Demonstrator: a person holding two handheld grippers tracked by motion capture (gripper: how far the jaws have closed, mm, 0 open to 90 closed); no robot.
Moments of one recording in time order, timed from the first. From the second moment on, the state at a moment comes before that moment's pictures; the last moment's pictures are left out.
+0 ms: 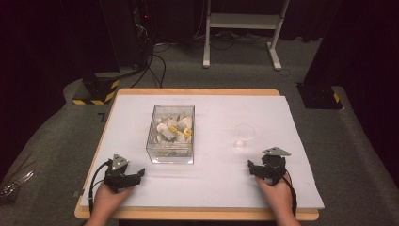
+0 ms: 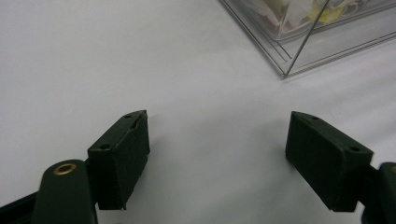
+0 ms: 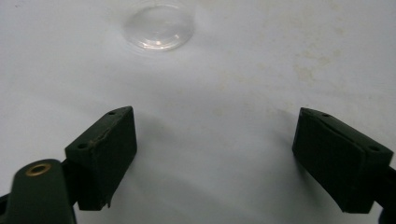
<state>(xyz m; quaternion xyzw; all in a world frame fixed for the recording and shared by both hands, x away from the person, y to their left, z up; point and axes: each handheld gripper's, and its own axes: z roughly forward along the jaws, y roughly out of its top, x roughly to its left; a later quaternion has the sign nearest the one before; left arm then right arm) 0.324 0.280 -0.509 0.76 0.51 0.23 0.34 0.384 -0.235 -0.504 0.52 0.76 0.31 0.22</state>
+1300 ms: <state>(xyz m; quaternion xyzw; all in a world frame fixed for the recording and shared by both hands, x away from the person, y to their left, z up) 0.317 0.282 -0.505 0.75 0.51 0.24 0.35 0.374 -0.239 -0.503 0.52 0.76 0.31 0.23</state>
